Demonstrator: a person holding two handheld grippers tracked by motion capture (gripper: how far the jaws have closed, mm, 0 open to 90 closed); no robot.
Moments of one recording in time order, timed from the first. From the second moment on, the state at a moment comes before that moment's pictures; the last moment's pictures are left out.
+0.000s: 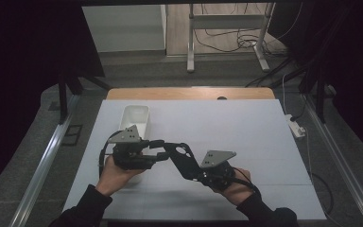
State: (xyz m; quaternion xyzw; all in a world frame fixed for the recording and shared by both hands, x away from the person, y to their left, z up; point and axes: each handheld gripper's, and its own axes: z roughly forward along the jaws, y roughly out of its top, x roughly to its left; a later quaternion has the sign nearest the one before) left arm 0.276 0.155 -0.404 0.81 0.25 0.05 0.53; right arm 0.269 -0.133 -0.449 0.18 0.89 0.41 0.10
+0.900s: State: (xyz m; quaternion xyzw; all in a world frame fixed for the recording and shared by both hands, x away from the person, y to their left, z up) left arm 0.279 0.160 -0.408 0.80 0.23 0.01 0.56; right arm 0.271 -0.134 -0.450 0.17 0.89 0.42 0.07
